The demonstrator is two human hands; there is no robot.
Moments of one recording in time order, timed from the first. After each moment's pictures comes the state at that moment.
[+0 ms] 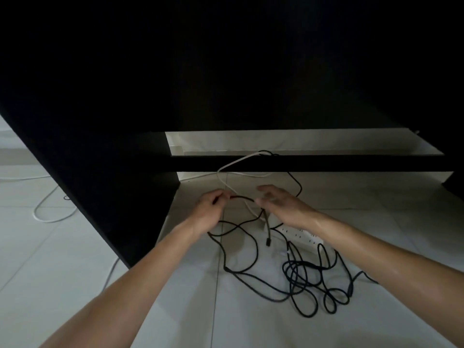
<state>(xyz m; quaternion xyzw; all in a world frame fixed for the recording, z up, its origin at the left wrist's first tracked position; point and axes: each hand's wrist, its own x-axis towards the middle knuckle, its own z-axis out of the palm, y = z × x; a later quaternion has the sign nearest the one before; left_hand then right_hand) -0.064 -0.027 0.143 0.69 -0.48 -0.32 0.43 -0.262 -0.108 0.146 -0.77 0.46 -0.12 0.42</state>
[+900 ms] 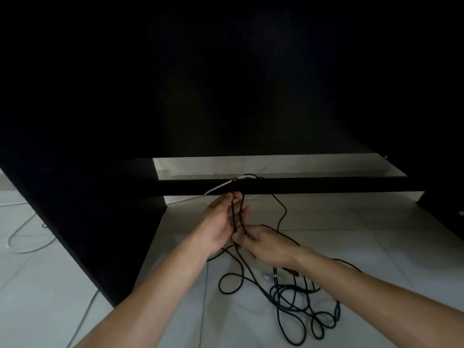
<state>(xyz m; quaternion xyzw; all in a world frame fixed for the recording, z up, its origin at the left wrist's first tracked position) -0.120 -0.053 0.189 0.43 -0.21 -0.61 0.63 -0.258 -0.074 0.160 -0.81 0.38 -0.11 0.43</state>
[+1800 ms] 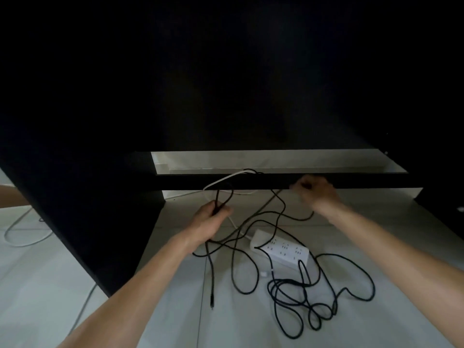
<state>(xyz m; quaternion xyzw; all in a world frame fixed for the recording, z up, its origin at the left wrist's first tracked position) -0.085 -0.043 0.163 0.69 -0.48 -0.37 0.39 -0.324 -0.144 0.206 -0.70 0.59 -0.27 0.29</state>
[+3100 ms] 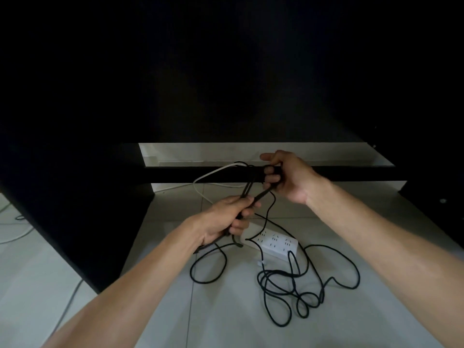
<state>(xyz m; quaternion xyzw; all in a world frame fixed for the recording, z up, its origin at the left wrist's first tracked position) -0.134 -0.047 0.191 0.46 -0.43 -0.67 0.39 -0.286 -0.138 0.242 -0.42 0.43 -0.37 0.71</state>
